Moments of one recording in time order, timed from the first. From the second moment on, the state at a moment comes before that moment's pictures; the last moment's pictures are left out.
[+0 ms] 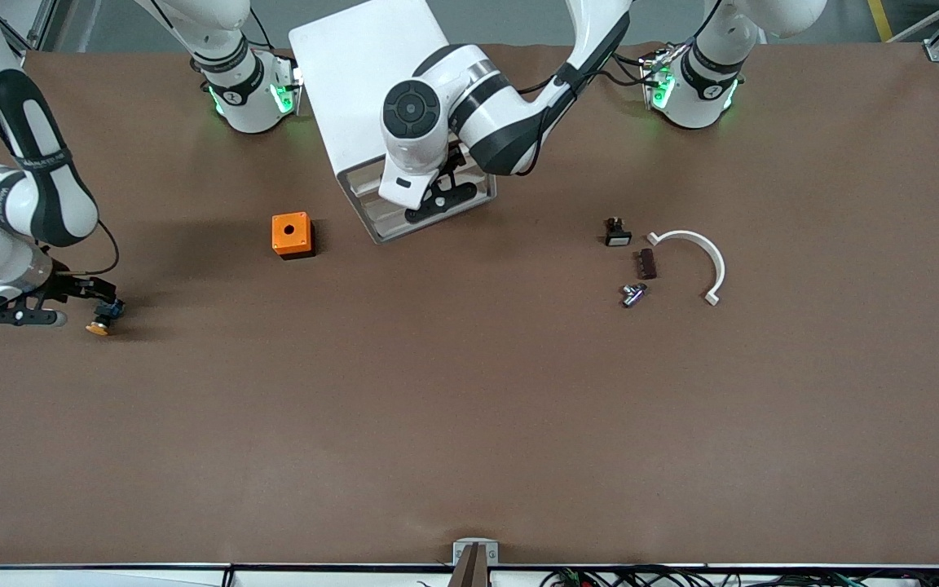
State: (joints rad) left arm -0.97 0.62 -0.01 -1.35 -0.34 1.83 -1.30; right arm -0.40 0.33 -0.02 -2.14 -0.17 2.44 -0.28
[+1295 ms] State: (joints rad) left arm -0.85 0.59 0.01 -1.34 -0.38 1.85 -1.26; right arm -0.20 0.07 0.00 -1.55 0.00 1.51 -0.05
